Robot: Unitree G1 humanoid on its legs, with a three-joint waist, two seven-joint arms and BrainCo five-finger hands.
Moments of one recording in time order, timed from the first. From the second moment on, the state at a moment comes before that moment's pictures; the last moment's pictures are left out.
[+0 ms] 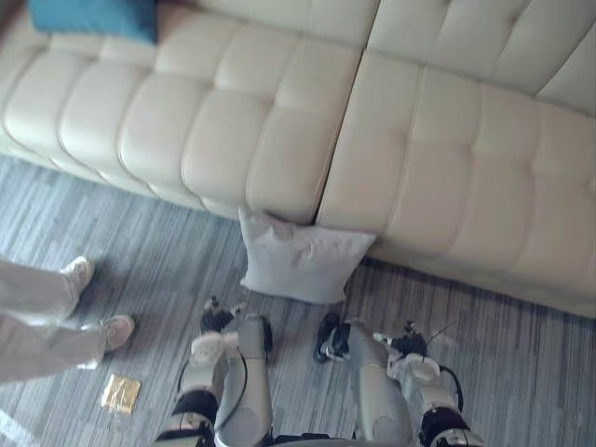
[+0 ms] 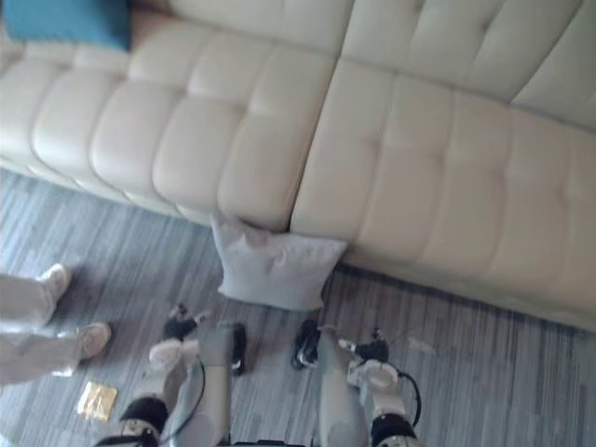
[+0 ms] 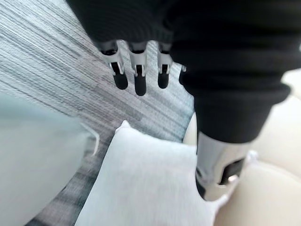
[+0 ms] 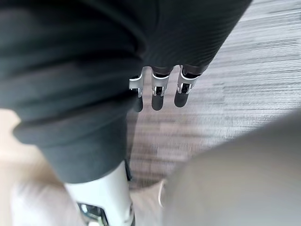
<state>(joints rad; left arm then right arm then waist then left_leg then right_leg) -0.35 0.14 0.25 0.79 -0.16 -0.07 0.23 -0.30 -0.06 -0.23 0.80 0.13 0.00 -0.29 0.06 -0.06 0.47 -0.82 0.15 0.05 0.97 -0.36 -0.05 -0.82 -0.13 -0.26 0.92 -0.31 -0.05</state>
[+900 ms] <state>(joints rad) -0.83 0.10 0.07 0.73 -0.22 -0.08 0.32 -0.84 0.00 -0.19 0.68 0.18 -0.02 -0.39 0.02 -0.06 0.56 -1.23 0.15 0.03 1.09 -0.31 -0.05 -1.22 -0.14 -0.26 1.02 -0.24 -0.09</state>
